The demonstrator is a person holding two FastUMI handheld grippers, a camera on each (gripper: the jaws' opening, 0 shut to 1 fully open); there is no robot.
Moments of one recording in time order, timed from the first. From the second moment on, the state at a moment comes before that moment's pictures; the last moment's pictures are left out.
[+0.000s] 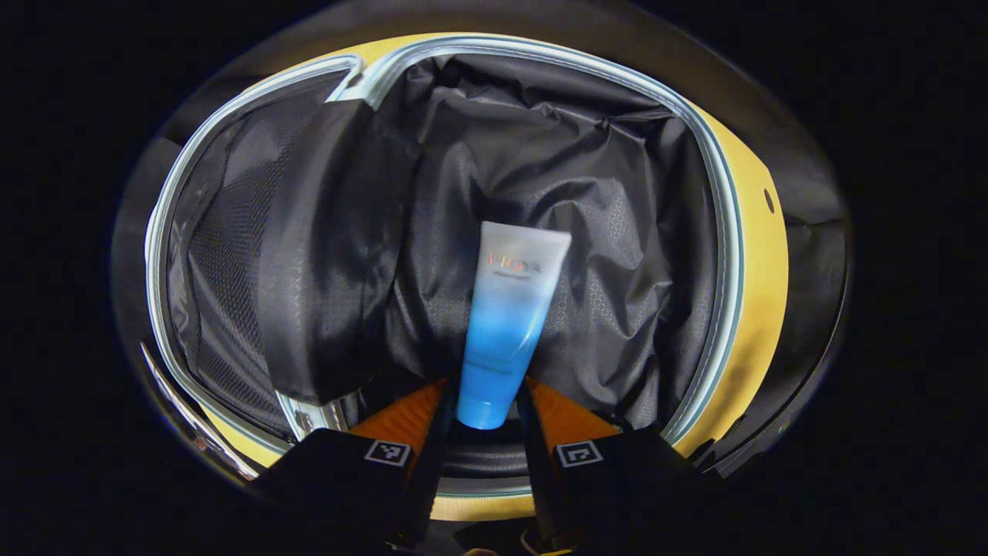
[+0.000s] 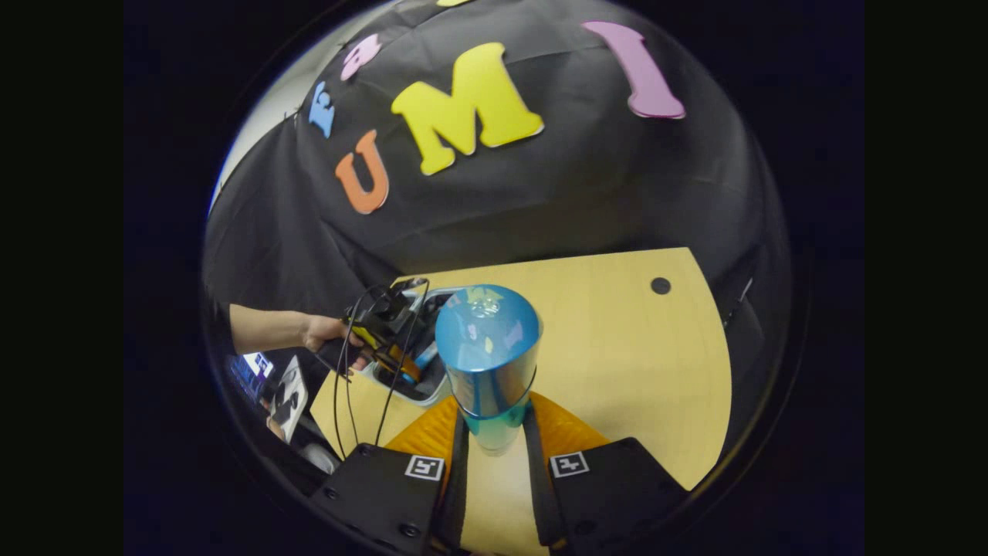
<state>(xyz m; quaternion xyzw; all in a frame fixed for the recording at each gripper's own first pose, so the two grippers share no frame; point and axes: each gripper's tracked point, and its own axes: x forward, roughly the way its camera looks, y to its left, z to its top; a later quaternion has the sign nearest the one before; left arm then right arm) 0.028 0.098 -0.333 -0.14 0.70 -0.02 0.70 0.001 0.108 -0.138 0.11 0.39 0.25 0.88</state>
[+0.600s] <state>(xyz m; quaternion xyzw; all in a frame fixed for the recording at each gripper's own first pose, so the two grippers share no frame) -0.057 0.127 -0.206 -0.27 0.38 -0.02 0.88 0.049 0.313 -0.259 0.07 0.62 0.30 0.72</state>
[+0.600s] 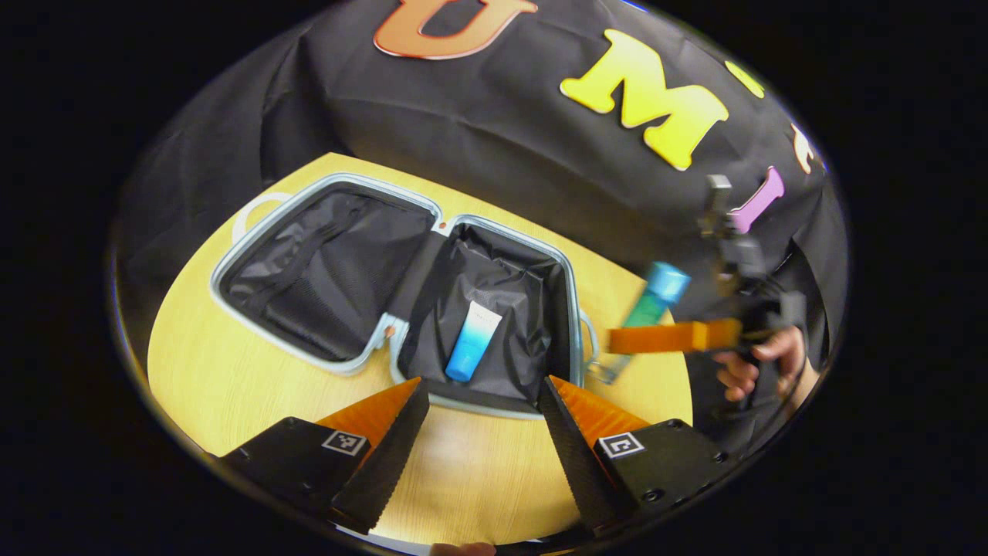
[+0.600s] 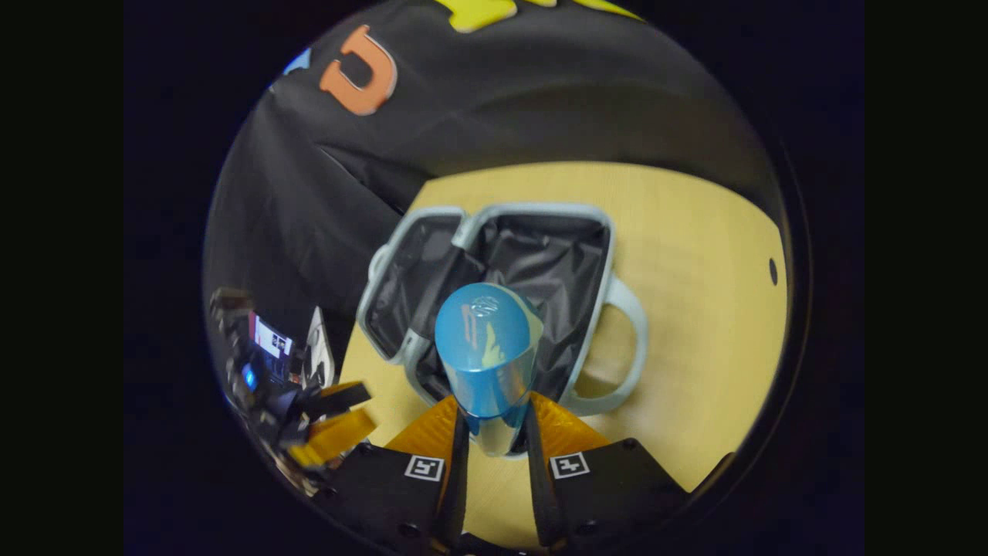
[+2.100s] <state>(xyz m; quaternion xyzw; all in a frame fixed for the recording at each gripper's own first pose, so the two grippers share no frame) -0.115 0.206 -0.183 -0.23 0.33 0.05 0.92 0.041 0.340 -0.333 0.05 0.70 0.10 0.70</state>
